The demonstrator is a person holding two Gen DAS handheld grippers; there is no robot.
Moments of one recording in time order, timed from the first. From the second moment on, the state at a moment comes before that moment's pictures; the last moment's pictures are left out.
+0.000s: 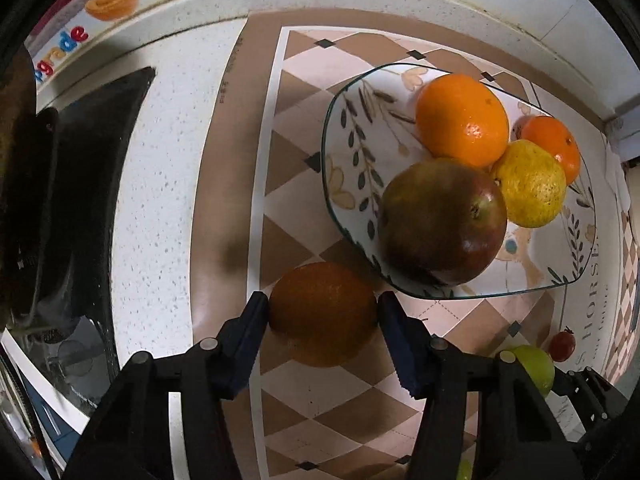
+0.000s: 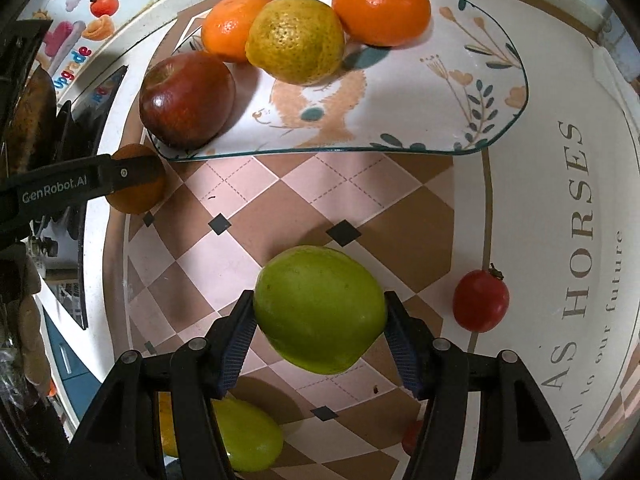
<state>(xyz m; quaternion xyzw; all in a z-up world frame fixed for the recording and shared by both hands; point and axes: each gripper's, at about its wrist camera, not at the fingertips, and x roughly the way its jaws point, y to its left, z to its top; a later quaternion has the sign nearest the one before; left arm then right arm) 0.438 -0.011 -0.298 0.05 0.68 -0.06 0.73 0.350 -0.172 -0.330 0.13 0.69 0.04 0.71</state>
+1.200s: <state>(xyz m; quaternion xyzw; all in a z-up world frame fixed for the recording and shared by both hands) 0.520 -0.043 -0.224 0.04 0.65 -0.09 0.76 0.437 -0.285 -0.295 0.20 0.64 -0.02 0.74</state>
